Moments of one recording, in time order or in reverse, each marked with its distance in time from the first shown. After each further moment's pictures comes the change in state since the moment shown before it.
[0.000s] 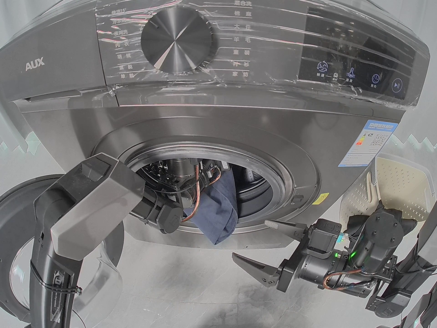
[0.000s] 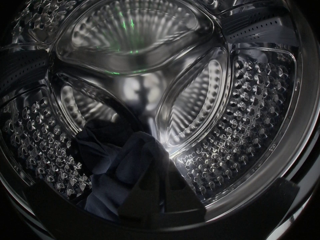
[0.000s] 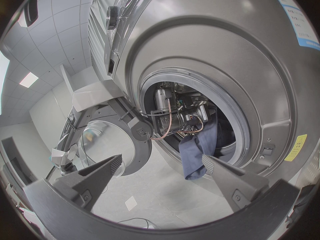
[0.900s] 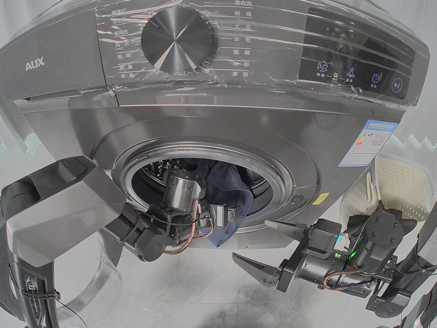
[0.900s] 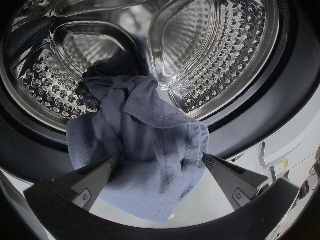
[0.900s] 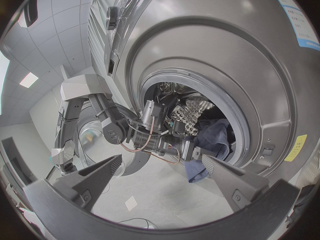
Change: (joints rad) left arm -0.066 -0.192 0.390 0.314 -0.084 0.001; right arm 0.000 -0.001 0.000 0.000 0.000 0.001
